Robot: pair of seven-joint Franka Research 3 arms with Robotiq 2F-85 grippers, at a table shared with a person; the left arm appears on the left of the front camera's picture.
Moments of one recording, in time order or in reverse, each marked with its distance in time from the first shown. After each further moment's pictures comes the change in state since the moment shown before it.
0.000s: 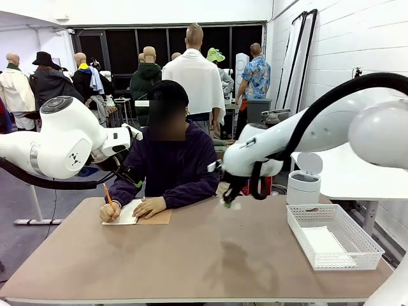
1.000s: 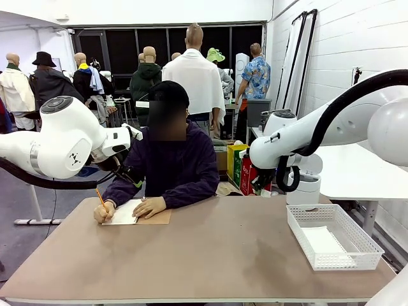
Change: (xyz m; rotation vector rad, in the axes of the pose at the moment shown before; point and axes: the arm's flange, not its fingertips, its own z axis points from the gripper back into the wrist) left arm 0.000 0.000 0.000 0.000 0.000 0.000; right arm -0.045 -0.057 0.044 -0.163 0.022 -0.235
